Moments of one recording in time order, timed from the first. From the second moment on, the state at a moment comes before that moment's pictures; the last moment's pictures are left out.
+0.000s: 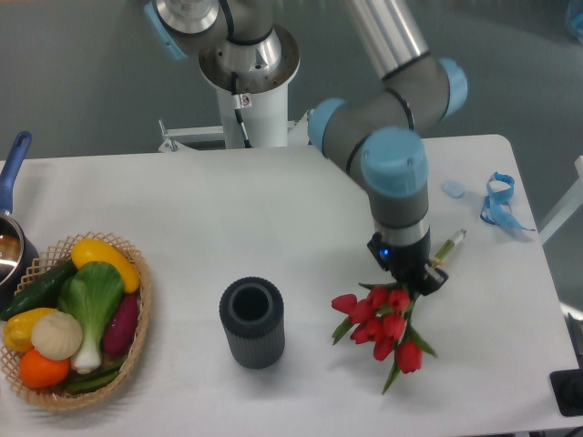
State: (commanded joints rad) arm 2.55 -2.10 -1.63 -0.78 1.68 1.37
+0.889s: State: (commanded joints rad) arm 2.65 -1.93 -1.40 -0.87 1.61 1.43
